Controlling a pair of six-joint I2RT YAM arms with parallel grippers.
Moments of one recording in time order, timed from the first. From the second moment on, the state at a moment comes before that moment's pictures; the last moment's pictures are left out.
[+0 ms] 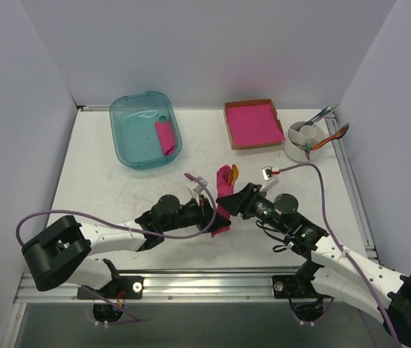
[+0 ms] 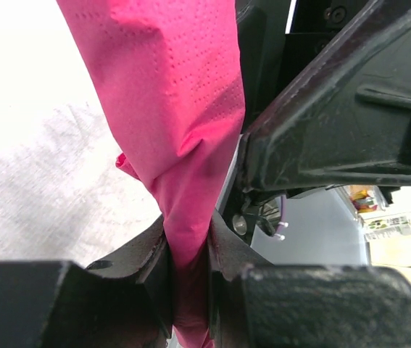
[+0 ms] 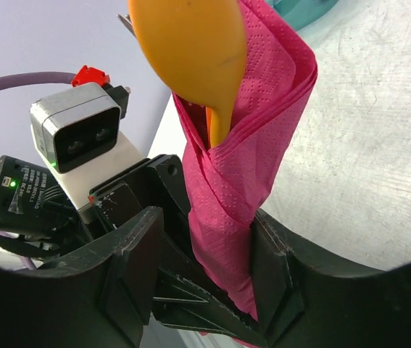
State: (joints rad) left arm -0.97 1.37 0.48 0.75 0.30 -0.78; right arm 0.76 0.82 0.38 0.30 -0.12 0.92
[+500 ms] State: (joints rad) left arm -0.95 1.42 0.46 0.89 0.37 -0.84; right arm 0.75 0.80 0.34 0.36 -0.15 0.92
